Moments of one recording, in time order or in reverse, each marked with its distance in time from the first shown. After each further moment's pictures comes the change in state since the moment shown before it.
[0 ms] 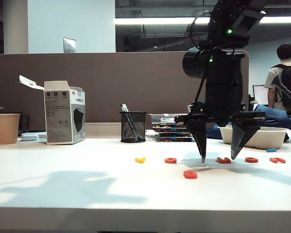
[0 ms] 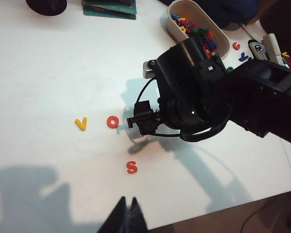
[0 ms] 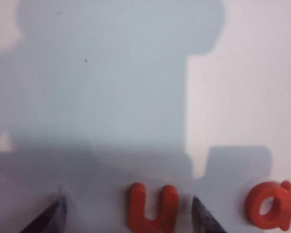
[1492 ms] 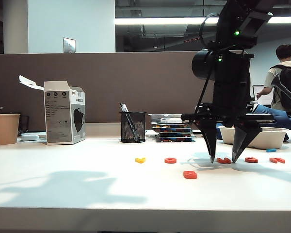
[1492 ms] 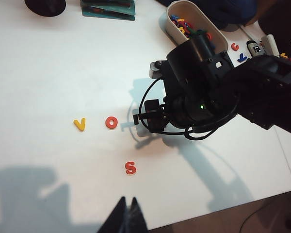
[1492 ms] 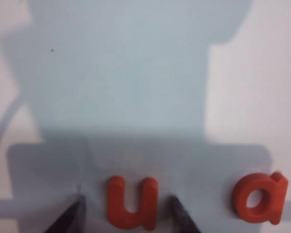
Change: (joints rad) left arm 0.000 0.000 0.000 0.005 0.001 0.000; right arm -0.044 0.007 0.006 -0.044 -0.077 0.012
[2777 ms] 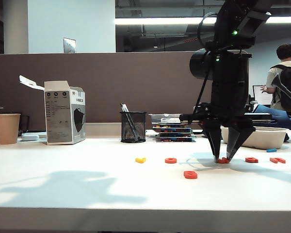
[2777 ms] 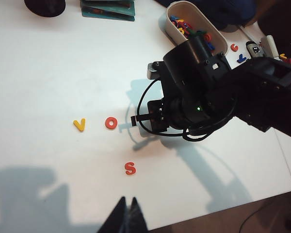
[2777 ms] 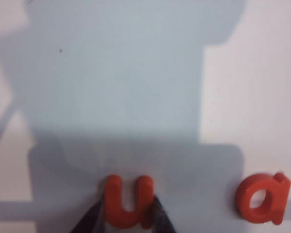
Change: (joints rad) left arm 0.000 0.000 0.000 0.003 0.000 0.000; right arm 0.004 0.000 -0.001 0.015 0.025 0.000
